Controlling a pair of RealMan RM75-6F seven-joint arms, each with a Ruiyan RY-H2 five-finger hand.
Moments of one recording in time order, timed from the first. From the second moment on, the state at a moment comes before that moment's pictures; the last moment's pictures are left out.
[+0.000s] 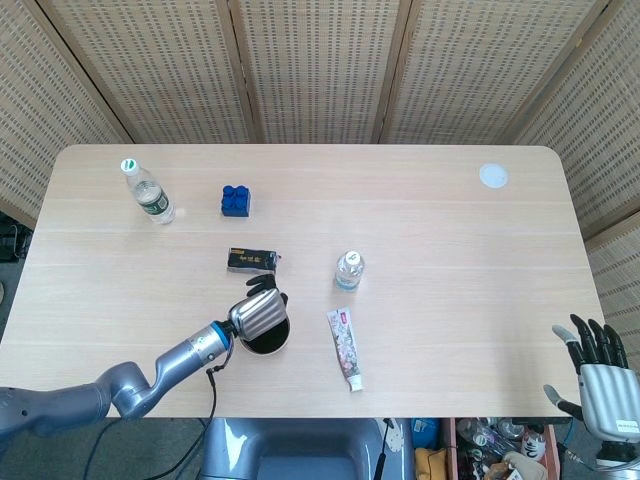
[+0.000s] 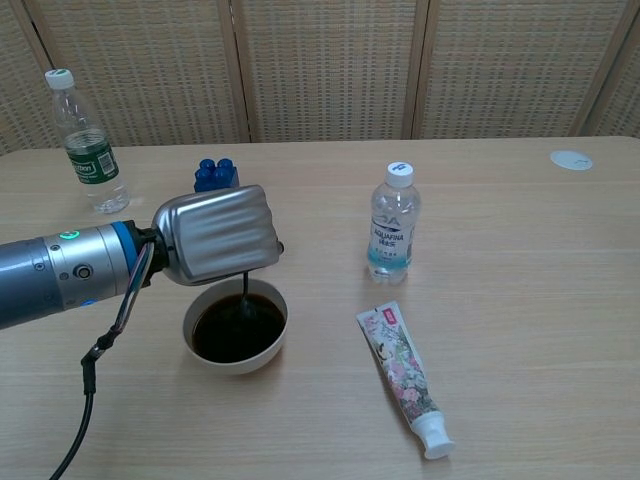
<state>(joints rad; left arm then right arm) -0.84 -1.69 -0.04 -1.19 1.67 0.90 1.16 -0.05 -1.18 0.02 -1.61 -1.54 1.59 -0.13</state>
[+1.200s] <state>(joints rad) -0.85 -1.72 -0.05 -1.20 1.63 0.89 1.18 -0.06 -1.18 0.02 -1.59 -1.52 1.58 -0.11</state>
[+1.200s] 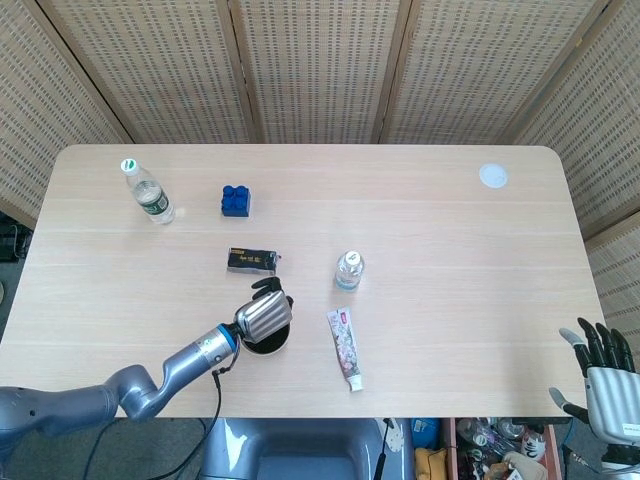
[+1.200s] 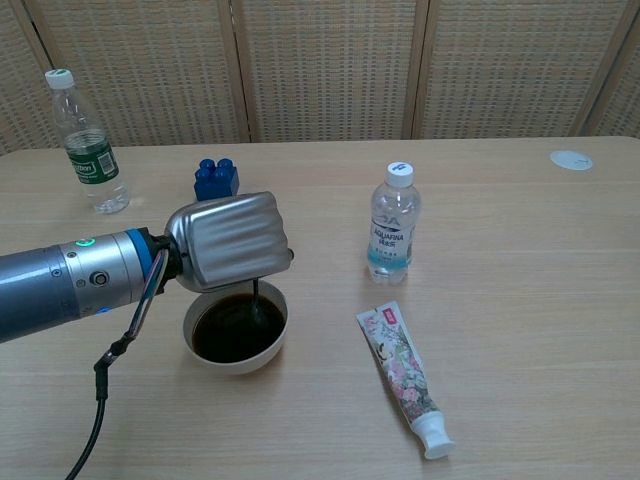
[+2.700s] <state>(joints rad) -0.85 -1.74 -0.06 -1.18 1.56 0.88 1.21 -0.06 -1.19 0.02 -1.58 -1.52 1.57 -0.11</state>
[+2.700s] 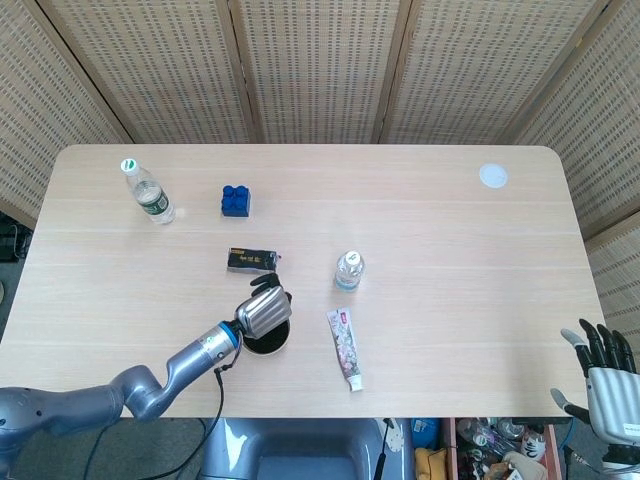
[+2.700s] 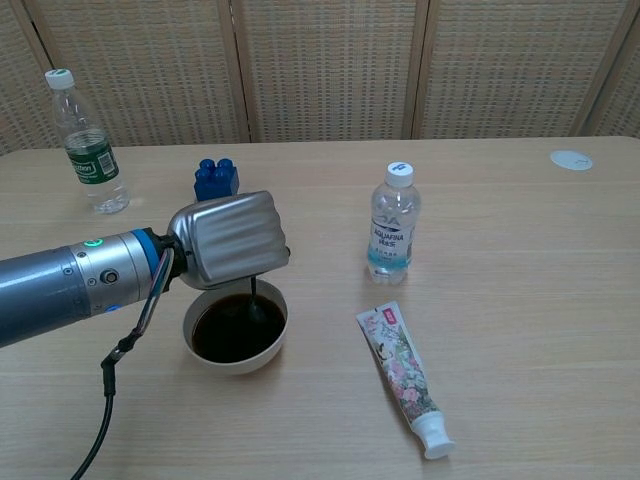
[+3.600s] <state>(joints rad) -0.78 -1.61 0.00 -1.35 1.53 0.94 1.26 -0.06 -1.18 0.02 -1.60 -1.53 1.58 -0.13</state>
